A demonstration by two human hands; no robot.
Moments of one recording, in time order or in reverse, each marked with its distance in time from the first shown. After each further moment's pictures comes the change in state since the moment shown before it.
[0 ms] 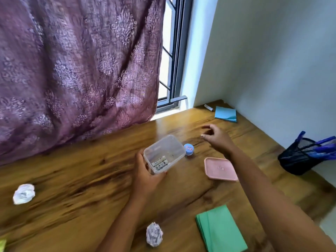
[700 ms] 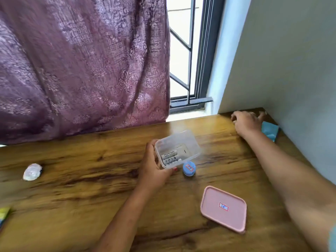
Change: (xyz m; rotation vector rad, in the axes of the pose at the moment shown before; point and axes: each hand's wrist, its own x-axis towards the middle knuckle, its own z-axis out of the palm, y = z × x) left_hand 0.057 0.022 0.080 0.114 0.160 -0.081; right_hand 0.225 0.062 -0.028 -0.794 0.100 -0.137
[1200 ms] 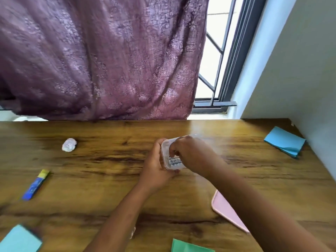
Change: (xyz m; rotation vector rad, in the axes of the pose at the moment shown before) left_hand -0.037 0.002 -0.034 0.065 0.053 -0.001; right_hand -0.190 -0.158 -0.070 0.258 -0.146 -1.046
